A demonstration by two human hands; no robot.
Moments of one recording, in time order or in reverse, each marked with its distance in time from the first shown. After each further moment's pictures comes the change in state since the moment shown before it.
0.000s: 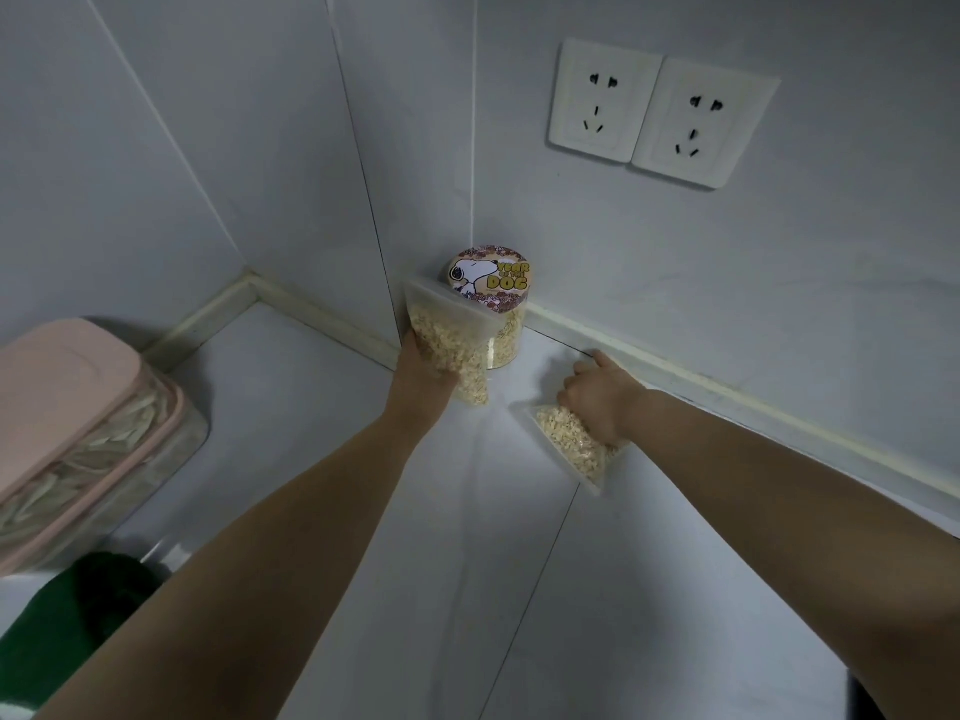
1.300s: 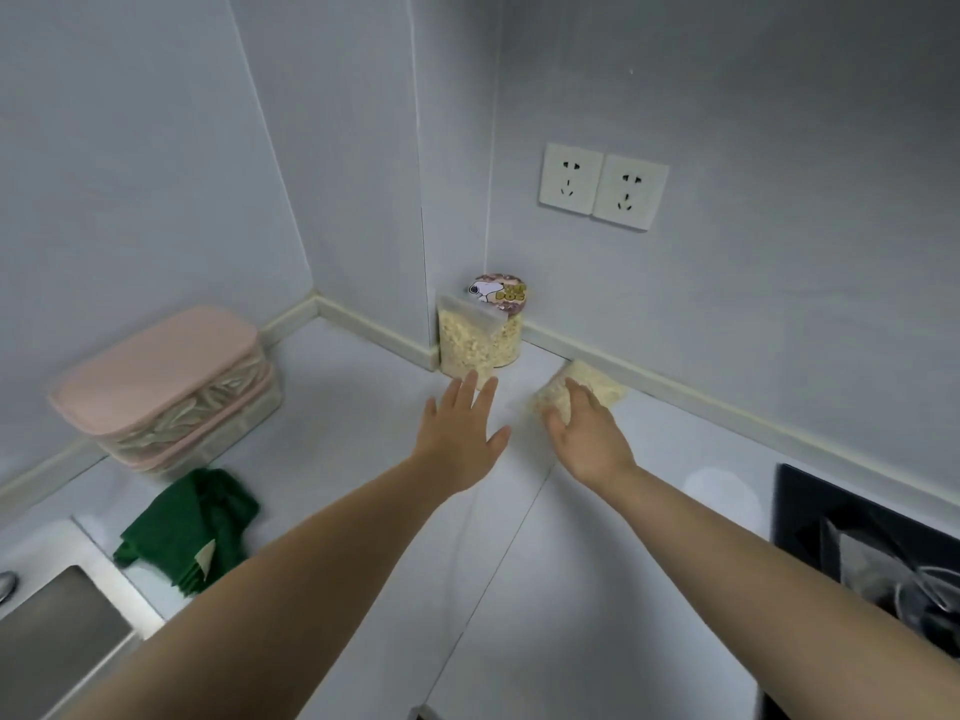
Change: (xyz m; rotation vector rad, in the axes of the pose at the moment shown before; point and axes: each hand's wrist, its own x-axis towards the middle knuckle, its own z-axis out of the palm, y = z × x) left_hand -0.186 0.046 -0.026 1.054 -0.190 0.345; right_hand -0.148 -0.121 -0.028 1.169 0.471 0.513
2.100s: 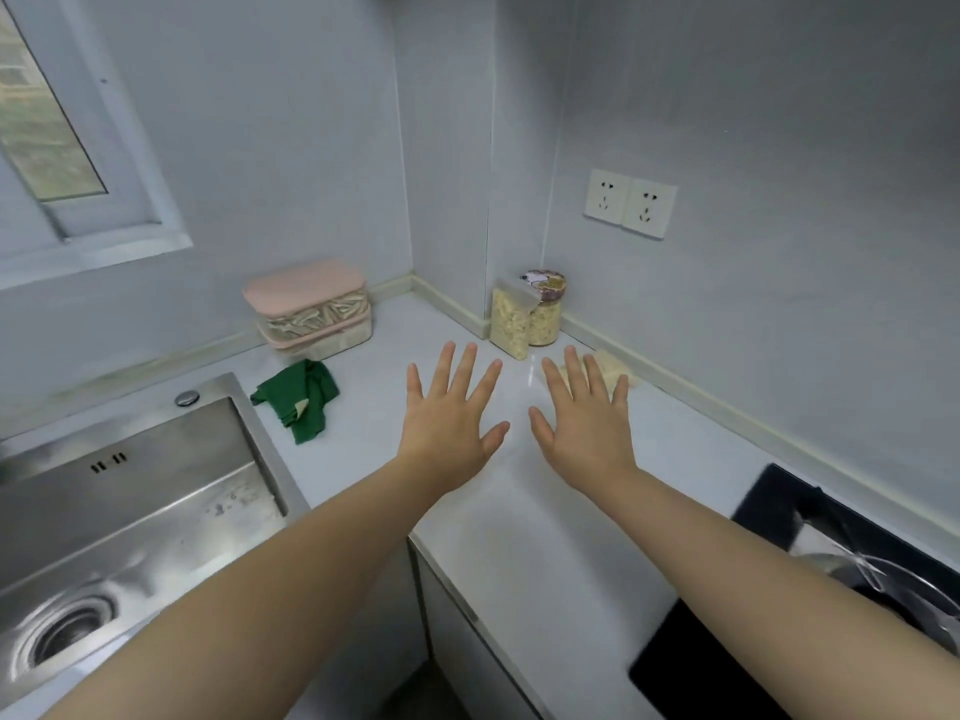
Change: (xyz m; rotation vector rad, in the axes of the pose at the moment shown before) left_hand -0.193 0.121 -0.027 0.289 0.241 -0.268; right_hand -0.158 0.042 -0.054 -0.497 0.181 -0.557
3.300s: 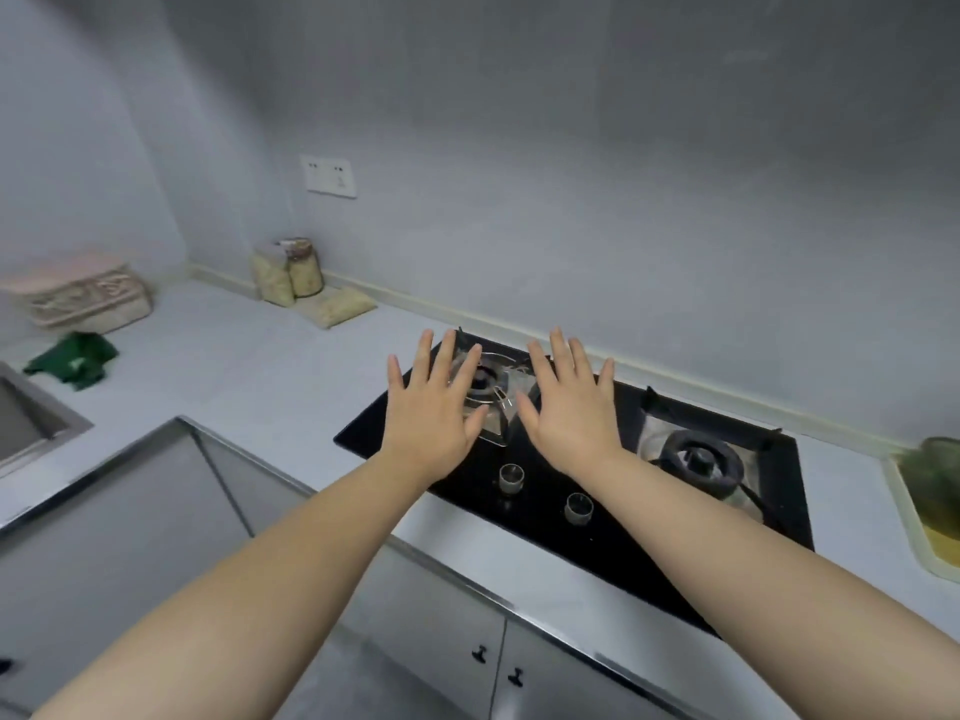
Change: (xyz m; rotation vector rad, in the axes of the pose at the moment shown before) left_hand -0.290 0.394 -0.128 -0.146 0.196 0.316; right_hand -0.472 0.230 -0.163 -0.102 0.103 0.328
